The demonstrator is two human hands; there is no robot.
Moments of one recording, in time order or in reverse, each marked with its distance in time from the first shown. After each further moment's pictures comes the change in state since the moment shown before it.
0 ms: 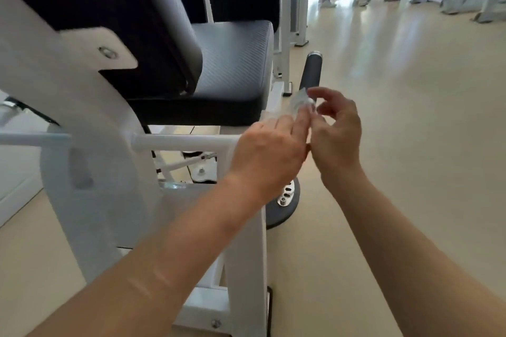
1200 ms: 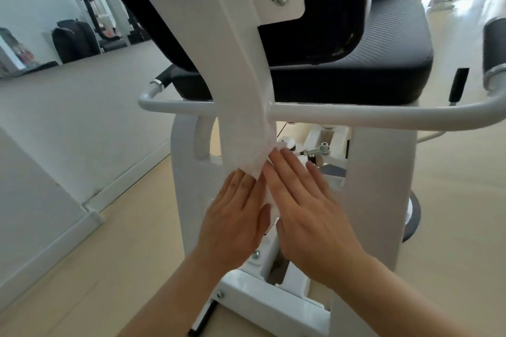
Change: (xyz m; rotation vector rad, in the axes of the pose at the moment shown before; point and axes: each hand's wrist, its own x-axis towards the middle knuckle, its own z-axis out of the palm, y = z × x) left_hand -0.238 -0.130 0.057 -0.098 0.010 -0.243; right_hand -0.175 0.021 0.129 -0.581 -0.654 -0.833
